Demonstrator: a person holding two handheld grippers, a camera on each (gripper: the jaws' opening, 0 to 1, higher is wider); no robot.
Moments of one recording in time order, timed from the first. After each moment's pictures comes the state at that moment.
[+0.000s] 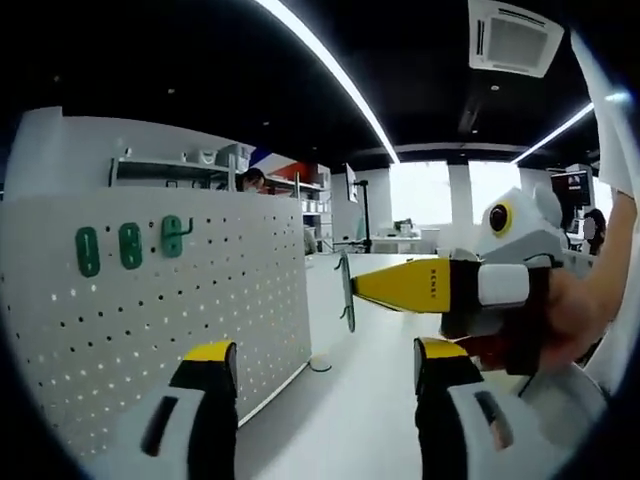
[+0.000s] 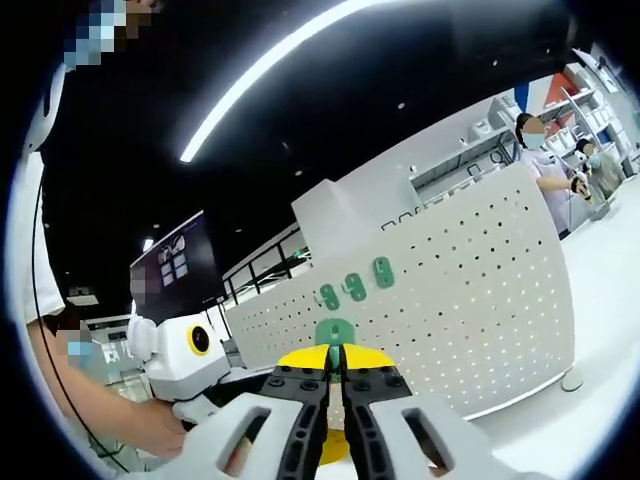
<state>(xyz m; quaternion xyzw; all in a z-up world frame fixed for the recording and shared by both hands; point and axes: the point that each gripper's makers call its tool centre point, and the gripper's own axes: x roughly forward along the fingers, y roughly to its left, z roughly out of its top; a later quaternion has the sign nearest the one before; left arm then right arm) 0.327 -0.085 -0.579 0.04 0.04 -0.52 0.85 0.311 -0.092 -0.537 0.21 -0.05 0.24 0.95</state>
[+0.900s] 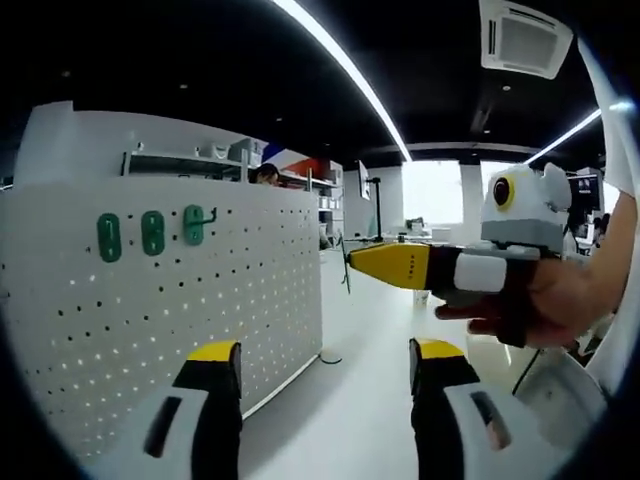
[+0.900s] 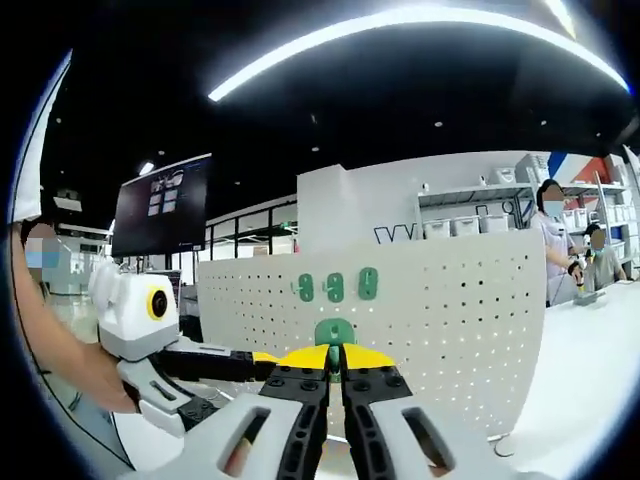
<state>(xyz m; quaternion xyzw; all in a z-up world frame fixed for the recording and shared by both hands) 0.331 -0.062 -0.583 0.03 0.05 -0.49 0.87 0.336 -0.106 -0.530 0.04 -0.05 0.20 0.98</state>
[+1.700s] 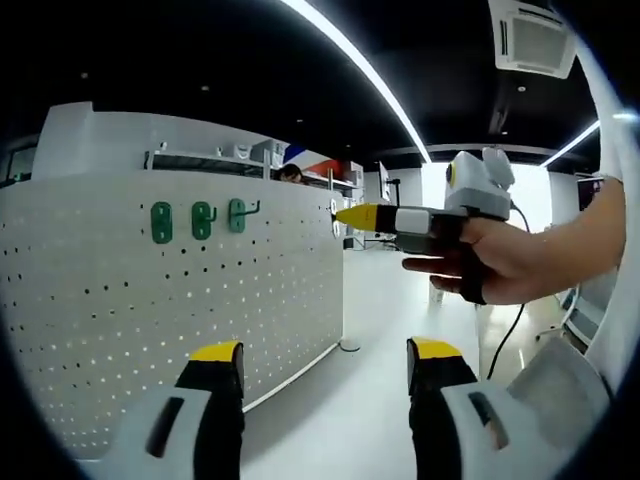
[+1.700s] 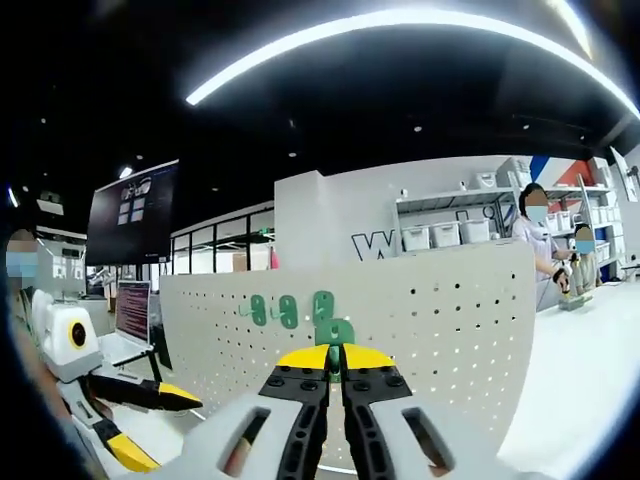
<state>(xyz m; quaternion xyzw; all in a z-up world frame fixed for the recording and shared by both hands) 0.324 -0.016 -0.592 0.03 0.05 -0.45 0.89 0.389 -0.134 -0.506 0.04 -0.07 0.15 0.99</state>
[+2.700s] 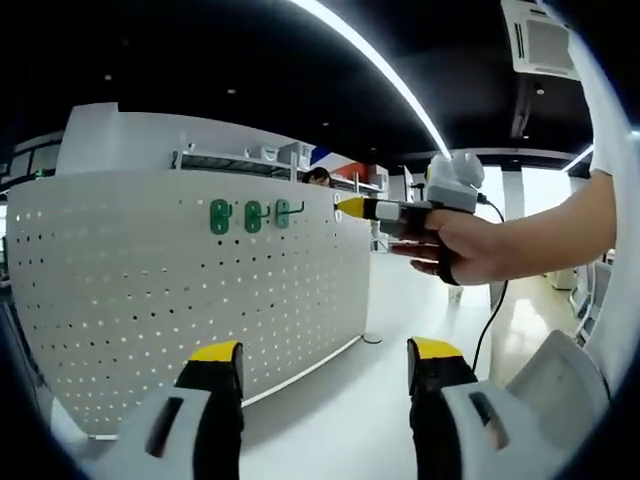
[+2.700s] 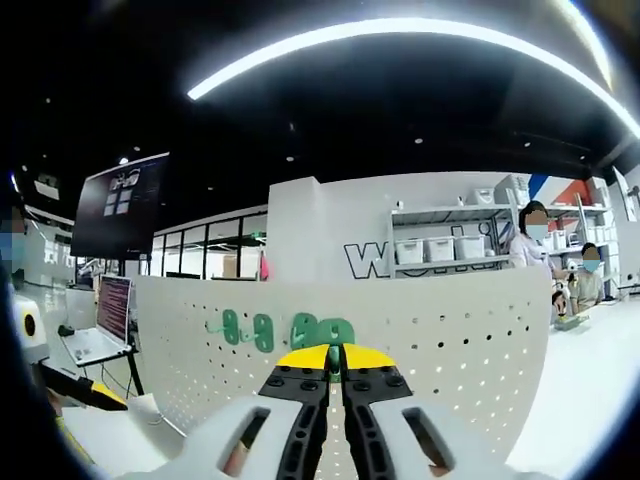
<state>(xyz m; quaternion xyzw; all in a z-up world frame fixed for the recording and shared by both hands) 0.314 0.042 -0.594 0.01 0.05 -0.40 0.92 0.433 -0.131 -0.491 0.03 -0.10 0.13 0.99</state>
